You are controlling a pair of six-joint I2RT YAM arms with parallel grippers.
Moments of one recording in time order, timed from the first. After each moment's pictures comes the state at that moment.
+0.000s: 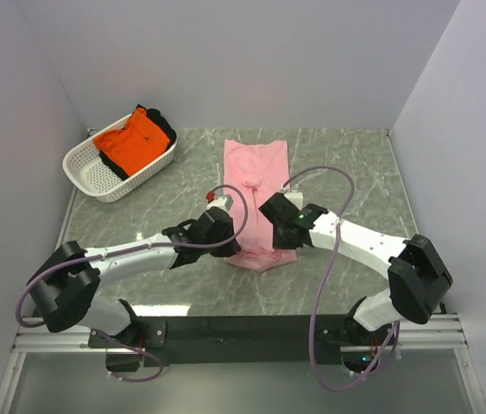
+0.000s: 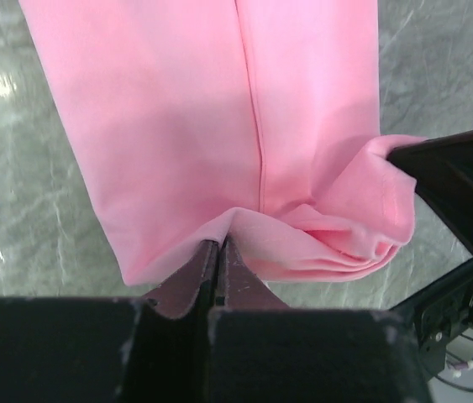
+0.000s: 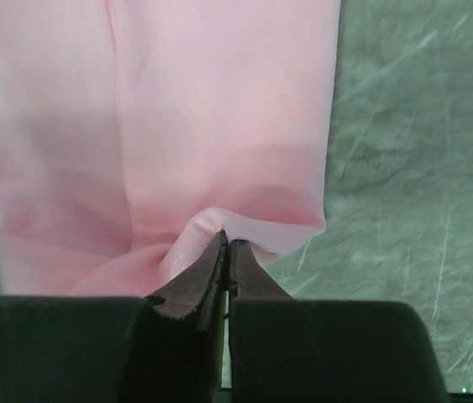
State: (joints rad) left arm -0.89 1.39 0.76 -0.13 -0.10 -0.81; right arm 0.79 1.46 0.97 -0.71 0.32 0.78
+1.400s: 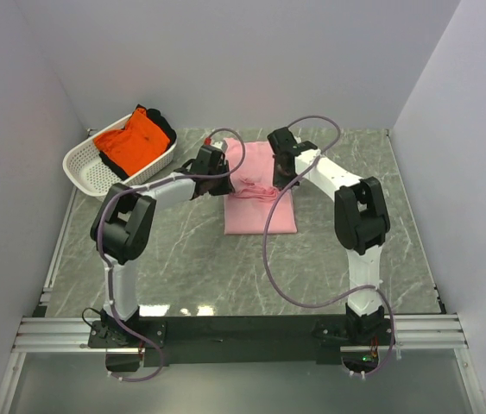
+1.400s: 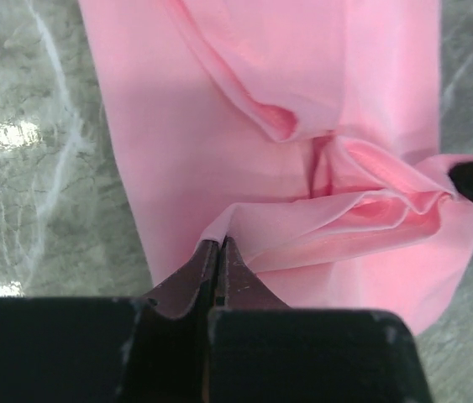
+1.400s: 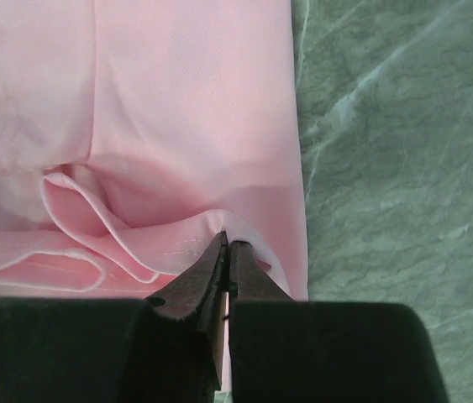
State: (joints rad) left arm -0.49 1.98 1.35 -0.10 0.09 -0.54; right arm 0.42 2.07 1.69 -0.73 0.22 0.47
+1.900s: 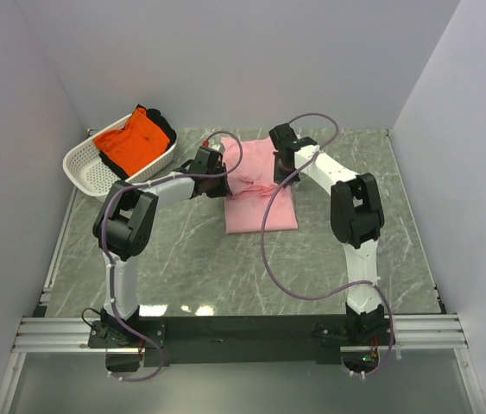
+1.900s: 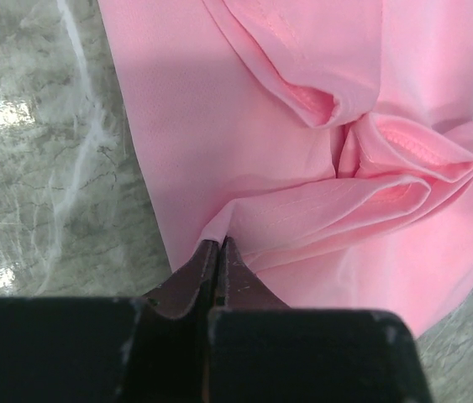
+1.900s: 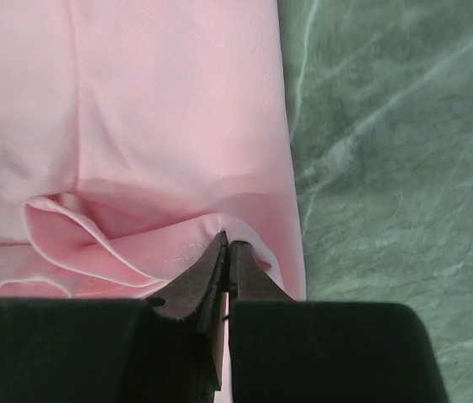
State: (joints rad) left arm -0.46 2.03 1.37 -0.13 0.12 -0.54; right arm 0.39 2.17 1.78 -0.76 0.20 0.43
